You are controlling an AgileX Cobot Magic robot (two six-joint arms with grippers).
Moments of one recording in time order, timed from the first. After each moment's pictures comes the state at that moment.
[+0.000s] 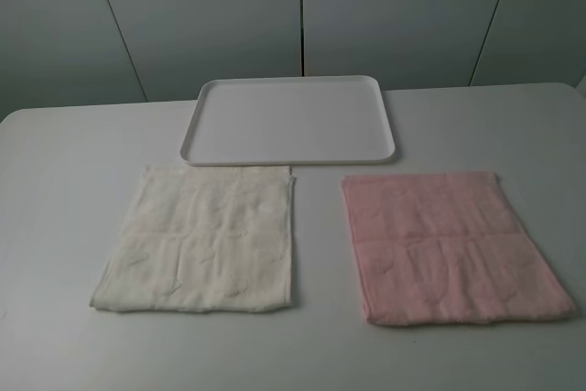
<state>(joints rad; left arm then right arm) 0.11 0.00 -0.51 -0.02 1.08 -0.01 0.01 0.00 -0.51 0.11 1.10 -0.12</state>
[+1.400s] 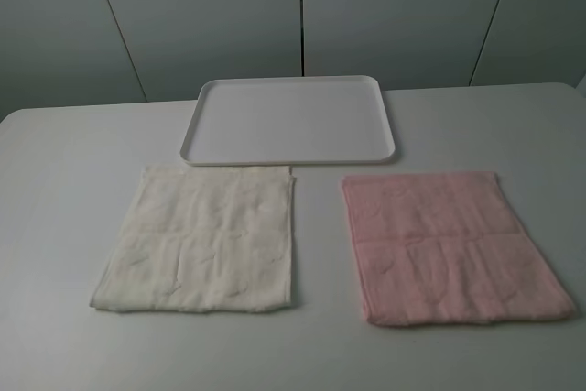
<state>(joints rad) 0.11 0.00 -0.51 -0.01 1.08 -0.01 0.01 0.00 -0.51 0.11 1.10 -0.12</state>
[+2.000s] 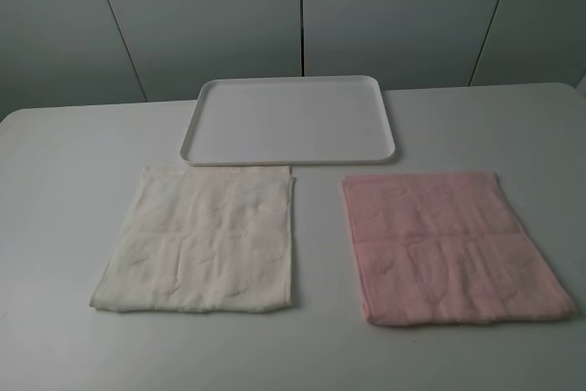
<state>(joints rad) 0.11 0.22 -0.58 -0.07 1.06 0.07 0.01 0.00 -0.51 0.15 1.08 -0.09</state>
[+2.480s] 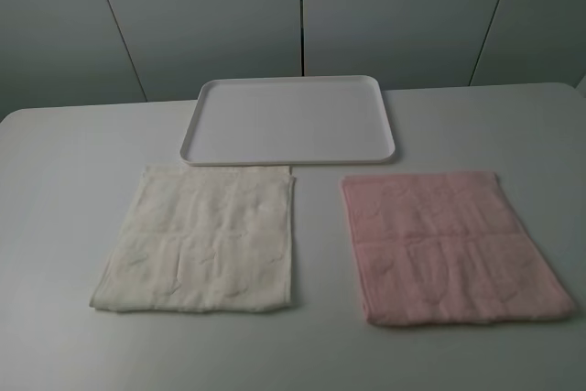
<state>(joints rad) 0.11 0.81 -0.78 -0.37 0.87 0.54 0.01 0.47 -0.67 0.17 1.00 -0.09</state>
